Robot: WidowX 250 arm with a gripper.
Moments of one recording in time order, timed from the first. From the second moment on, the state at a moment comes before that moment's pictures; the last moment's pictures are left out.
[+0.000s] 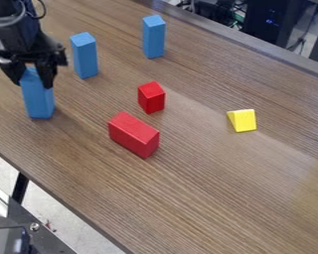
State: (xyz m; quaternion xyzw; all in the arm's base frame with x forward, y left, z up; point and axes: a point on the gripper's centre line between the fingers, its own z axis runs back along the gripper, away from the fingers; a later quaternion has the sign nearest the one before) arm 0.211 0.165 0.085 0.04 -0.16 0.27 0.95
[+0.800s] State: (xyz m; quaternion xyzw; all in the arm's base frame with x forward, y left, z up) arm 0.320 0.102 0.151 -0.01 -0.18 0.14 0.97
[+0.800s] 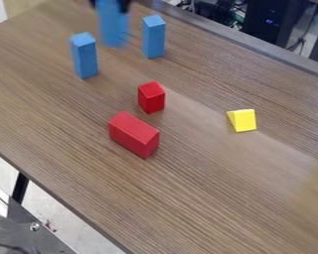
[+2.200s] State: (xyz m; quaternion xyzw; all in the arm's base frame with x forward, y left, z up) arm 0.389 0.035 0.073 0.01 -0.16 0.04 0.99
